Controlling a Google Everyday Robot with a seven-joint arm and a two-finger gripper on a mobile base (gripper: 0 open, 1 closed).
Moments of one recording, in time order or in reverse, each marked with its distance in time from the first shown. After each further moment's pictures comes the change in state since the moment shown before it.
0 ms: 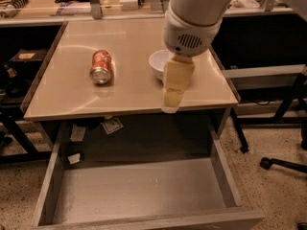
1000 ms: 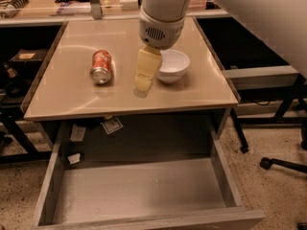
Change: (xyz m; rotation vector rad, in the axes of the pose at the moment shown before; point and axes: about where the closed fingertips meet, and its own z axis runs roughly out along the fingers) arm -0.038 -0.044 0.048 -0.051 0.035 0.192
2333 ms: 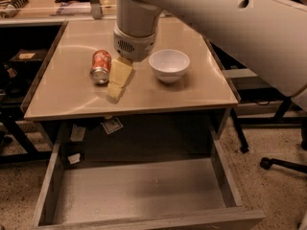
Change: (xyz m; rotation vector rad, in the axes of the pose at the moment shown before) arm -0.048 0.012 0.047 -0.058 -0.012 0.108
